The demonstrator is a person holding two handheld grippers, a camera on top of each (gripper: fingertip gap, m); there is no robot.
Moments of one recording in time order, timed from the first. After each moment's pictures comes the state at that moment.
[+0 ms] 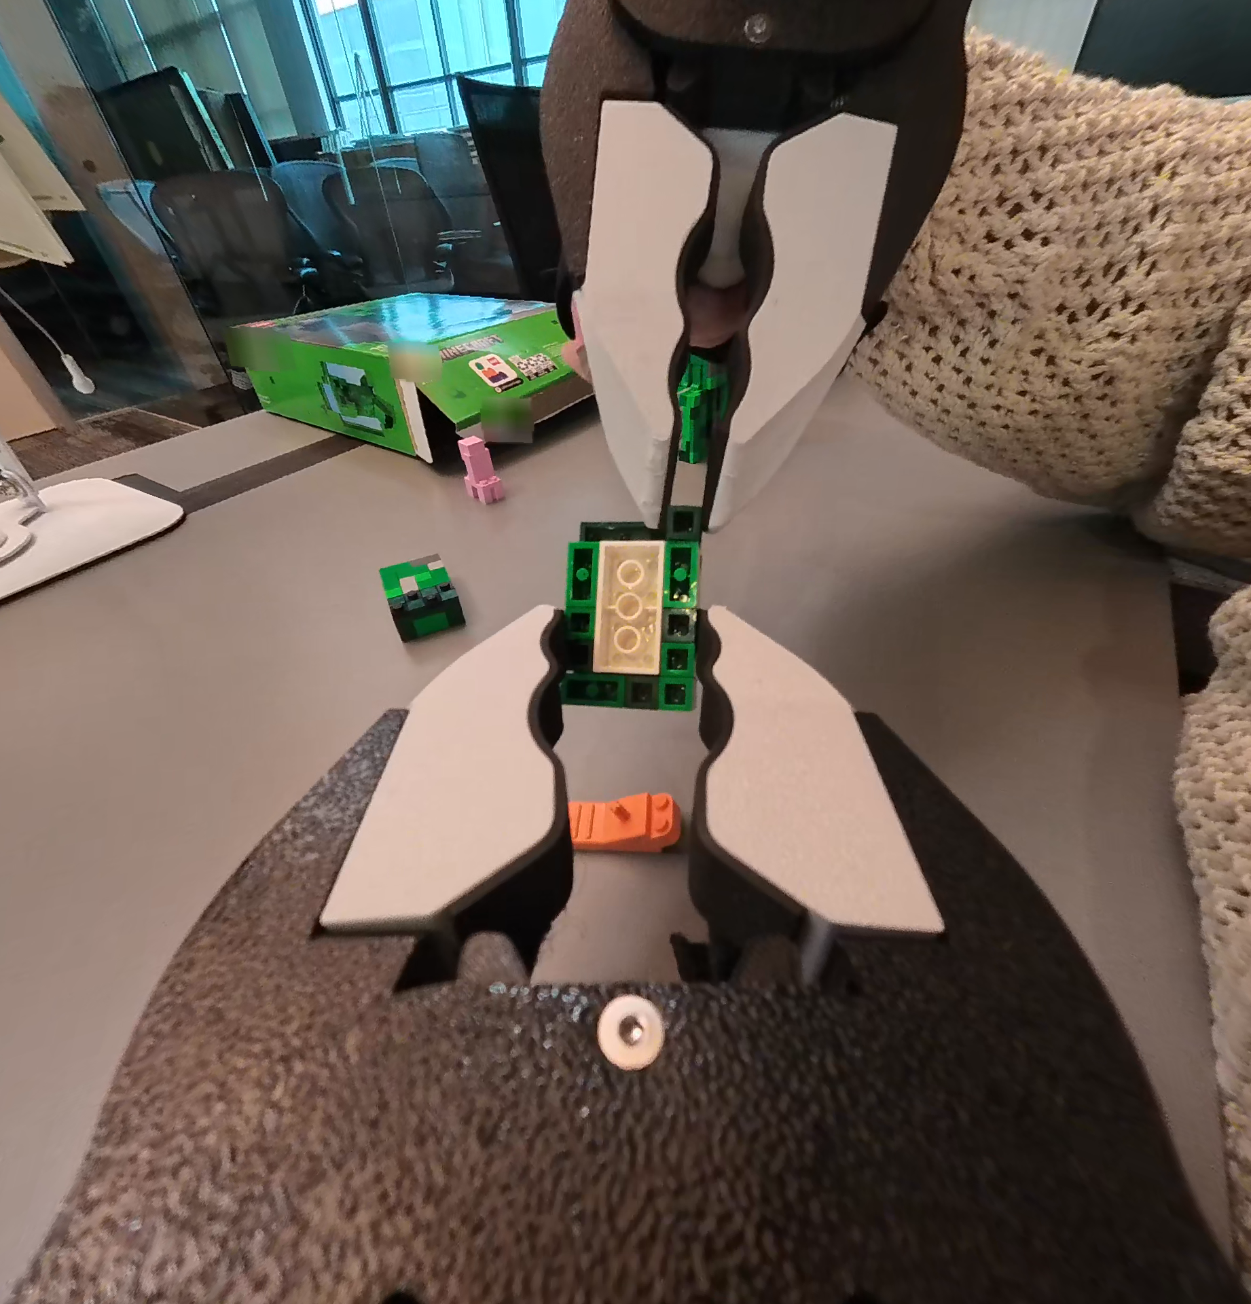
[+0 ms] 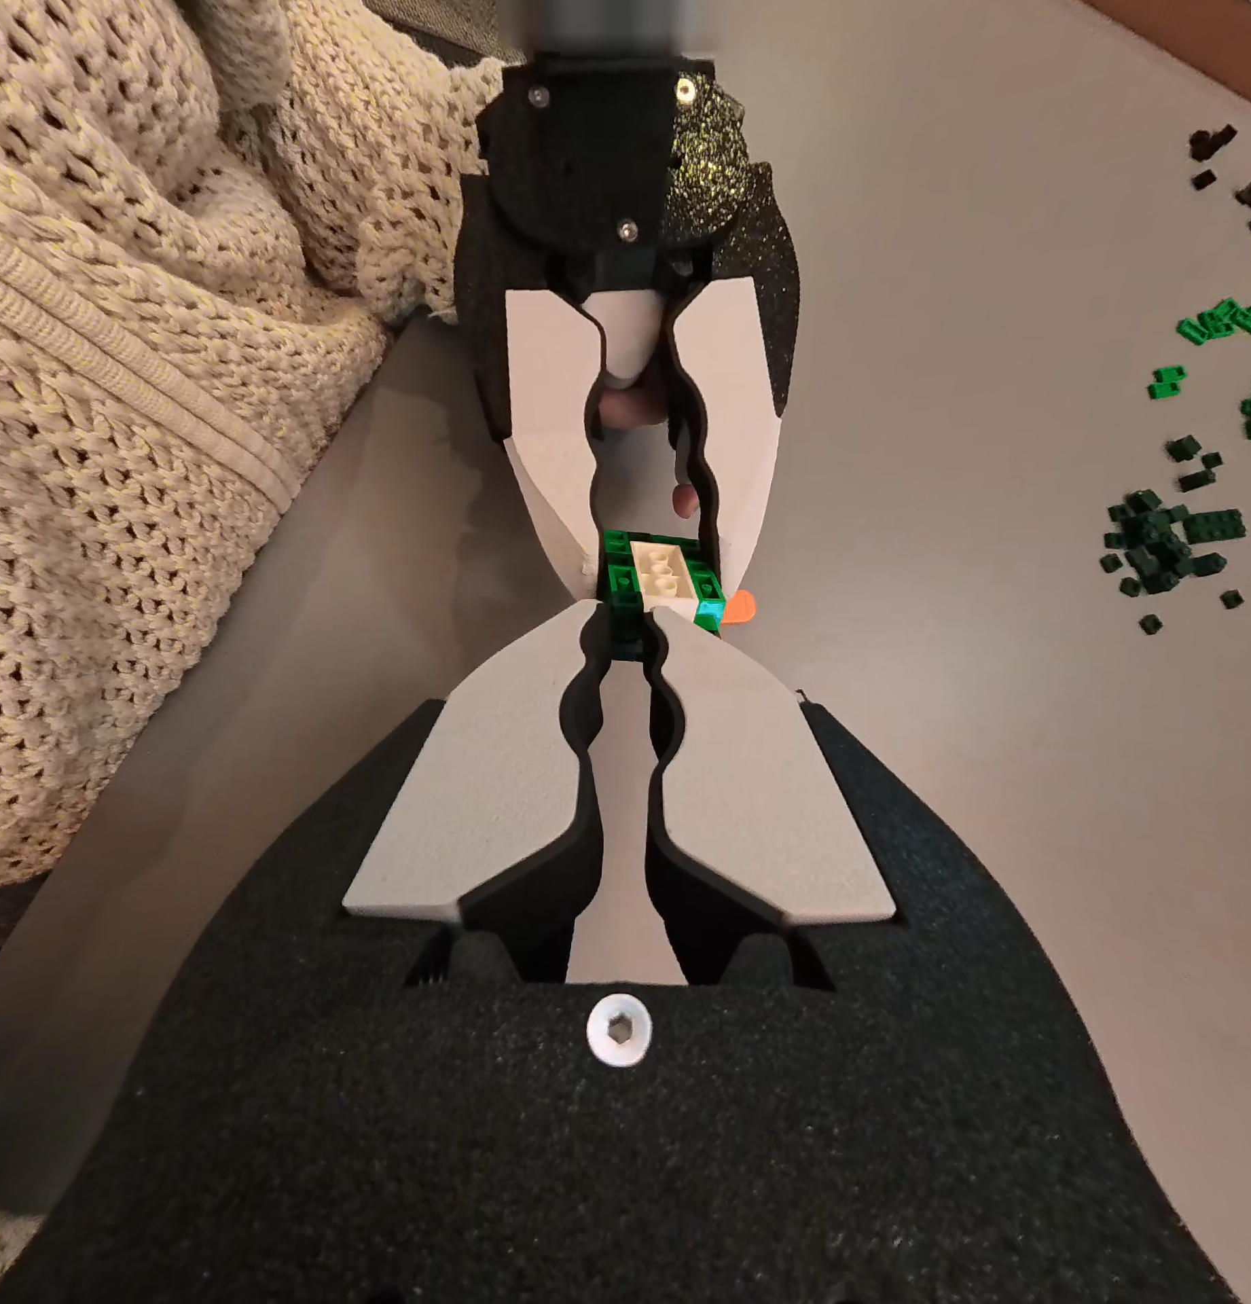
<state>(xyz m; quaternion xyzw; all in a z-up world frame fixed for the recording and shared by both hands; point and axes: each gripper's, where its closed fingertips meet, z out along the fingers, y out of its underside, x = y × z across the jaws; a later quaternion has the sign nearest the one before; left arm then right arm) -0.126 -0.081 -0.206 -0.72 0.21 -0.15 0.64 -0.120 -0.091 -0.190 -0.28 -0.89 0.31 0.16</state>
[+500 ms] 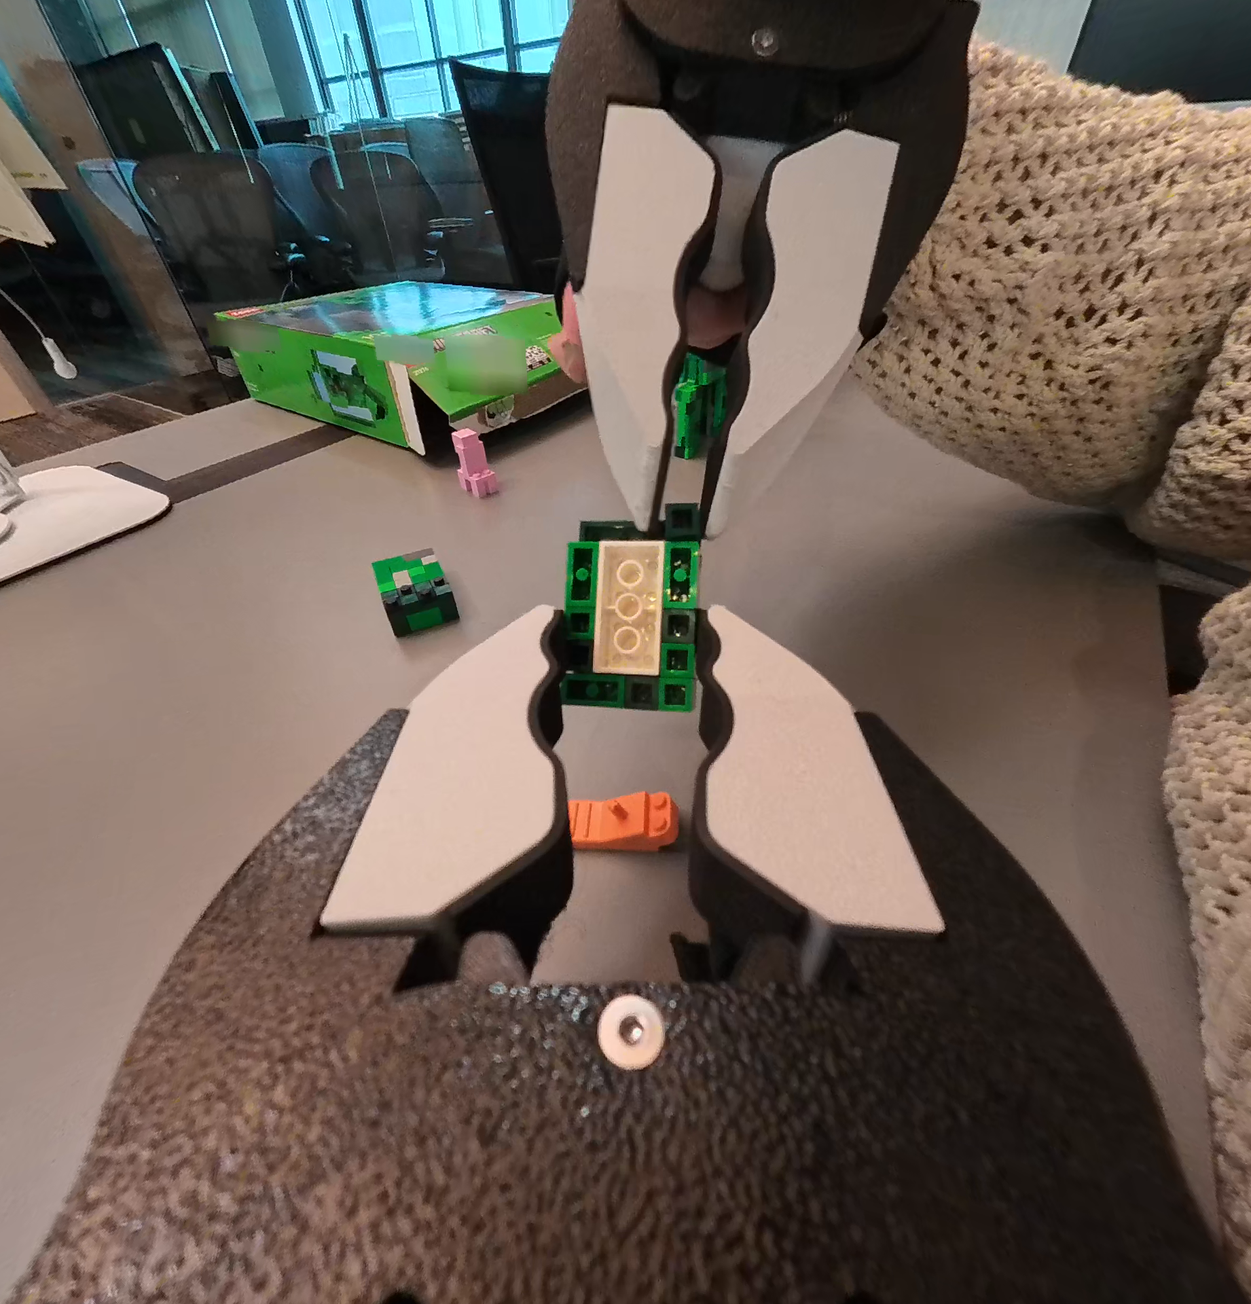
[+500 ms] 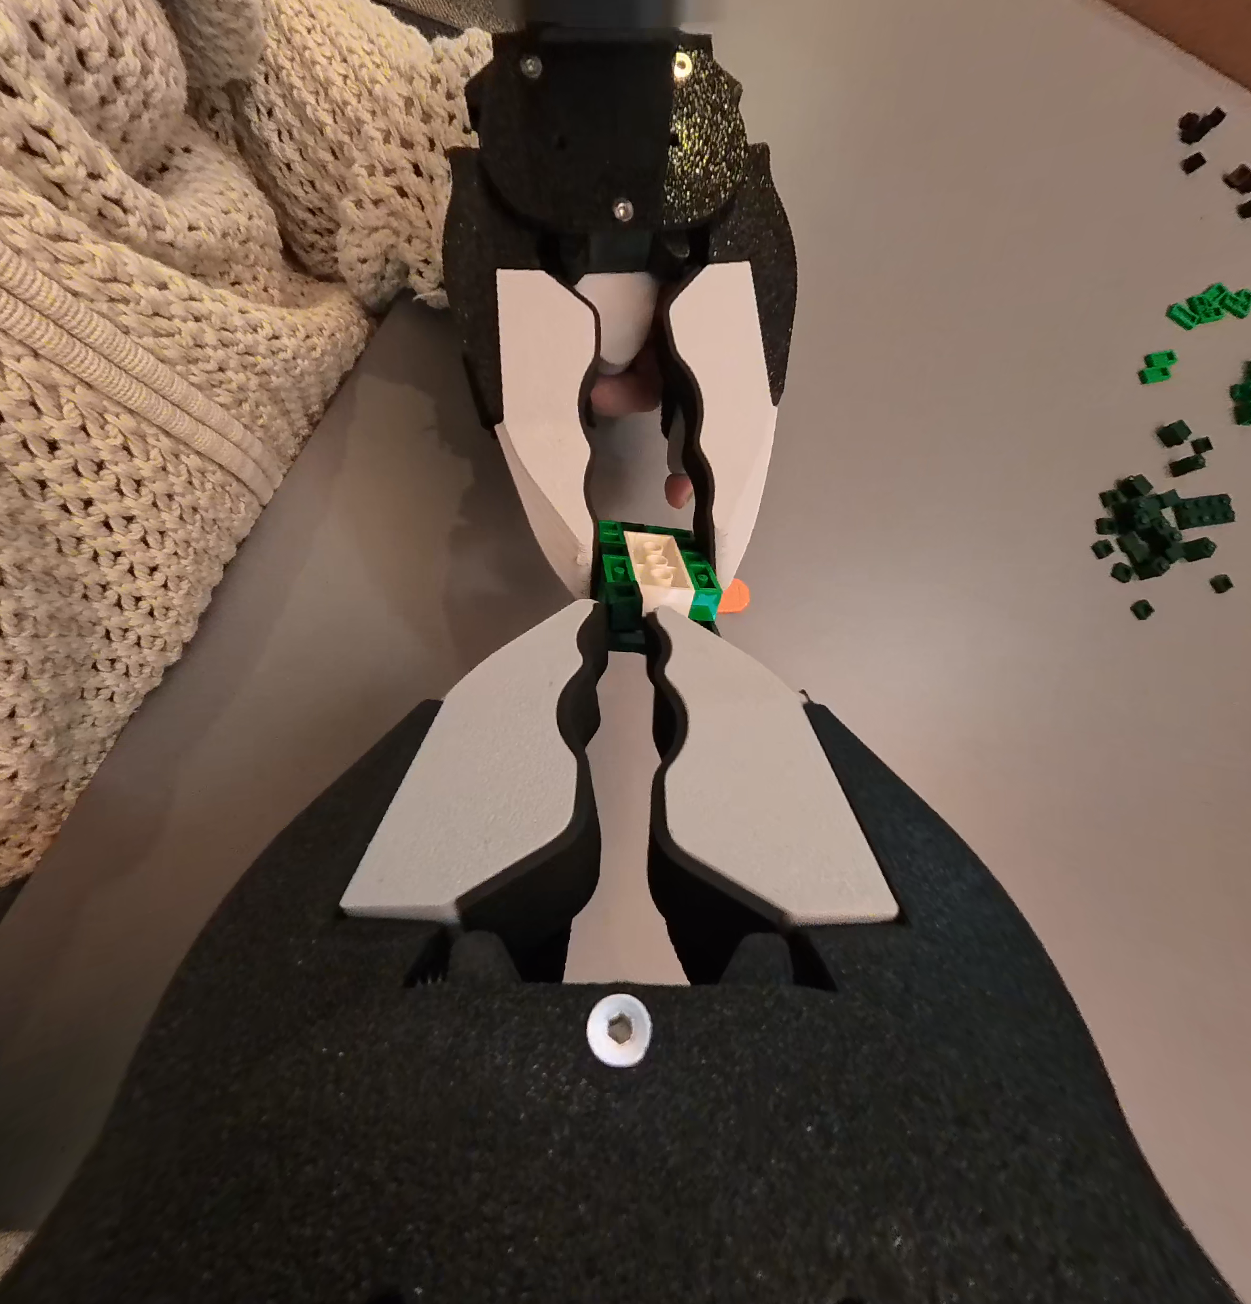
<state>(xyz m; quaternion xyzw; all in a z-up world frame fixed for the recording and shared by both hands) -0.126 -0.080 -0.207 -0.73 0.21 -0.16 0.64 -0.121 -0.088 -0.193 -0.28 -0.89 0.31 0.17</state>
